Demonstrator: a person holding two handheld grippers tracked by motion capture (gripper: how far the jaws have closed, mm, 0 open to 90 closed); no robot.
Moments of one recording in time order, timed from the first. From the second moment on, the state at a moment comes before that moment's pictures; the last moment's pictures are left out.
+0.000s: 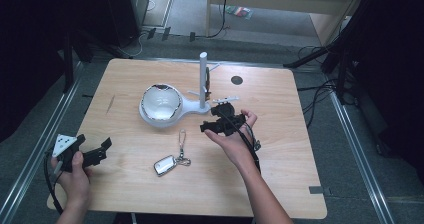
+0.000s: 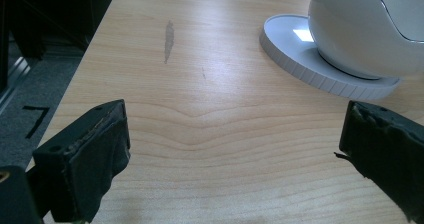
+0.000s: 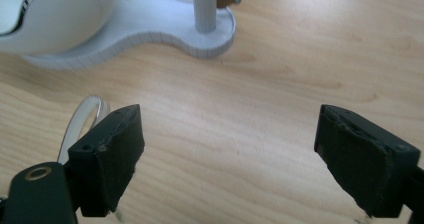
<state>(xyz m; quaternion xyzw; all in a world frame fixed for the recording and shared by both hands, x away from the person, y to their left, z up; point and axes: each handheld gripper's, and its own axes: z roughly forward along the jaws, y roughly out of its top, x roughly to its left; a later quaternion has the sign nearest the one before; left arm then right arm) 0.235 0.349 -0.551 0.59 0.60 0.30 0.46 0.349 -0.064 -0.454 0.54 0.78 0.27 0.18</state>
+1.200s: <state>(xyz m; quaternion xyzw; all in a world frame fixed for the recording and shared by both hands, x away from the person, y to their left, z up) 0.236 0.349 -0.551 0.59 0.60 0.30 0.45 0.325 -0.042 -0.474 0.58 0.77 0.24 0.09</state>
